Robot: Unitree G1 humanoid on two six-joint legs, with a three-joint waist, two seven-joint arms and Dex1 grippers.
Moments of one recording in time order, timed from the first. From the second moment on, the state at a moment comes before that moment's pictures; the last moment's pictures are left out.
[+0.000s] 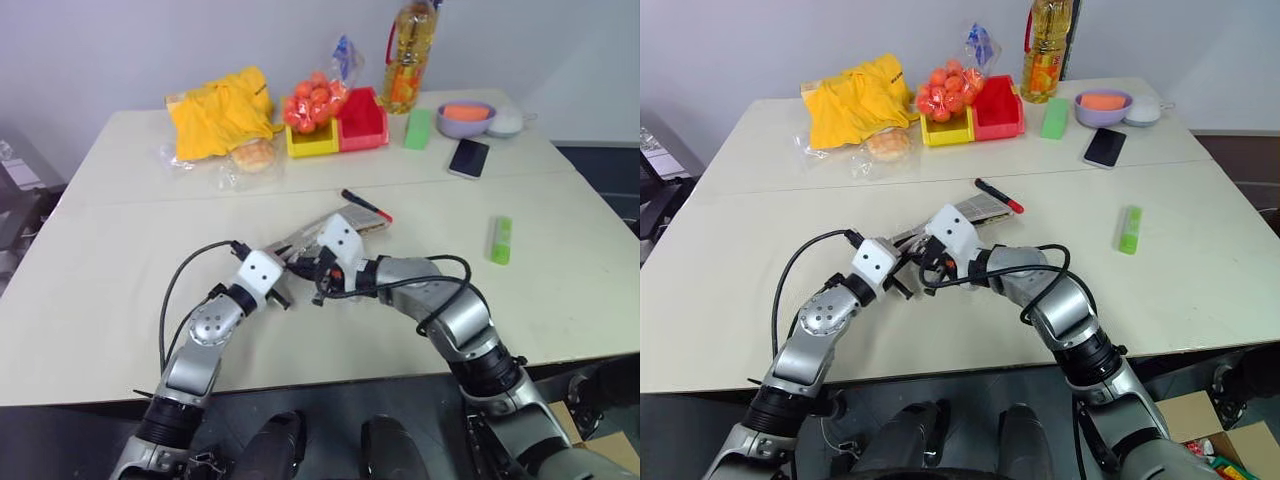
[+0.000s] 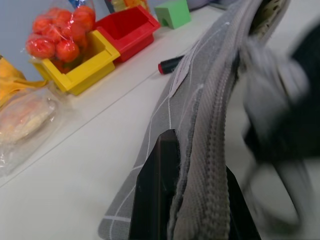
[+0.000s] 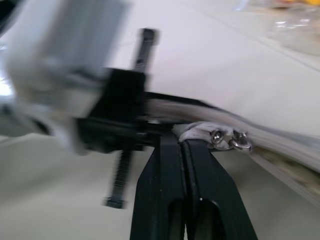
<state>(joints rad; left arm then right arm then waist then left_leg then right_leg) -0.21 0.27 -0.14 -0.04 0.08 -0.01 -0.39 -0.56 -0.29 0.38 -0.28 0.30 0.80 0.65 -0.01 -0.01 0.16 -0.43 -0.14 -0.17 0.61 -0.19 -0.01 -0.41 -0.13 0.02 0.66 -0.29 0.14</state>
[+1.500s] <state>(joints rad) -0.25 0.29 -0.07 -0.02 0.17 0.15 -0.22 -0.66 -0.52 0.06 0.39 0.10 0.28 0.75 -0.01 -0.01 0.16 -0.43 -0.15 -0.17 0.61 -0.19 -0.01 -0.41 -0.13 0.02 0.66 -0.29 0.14</state>
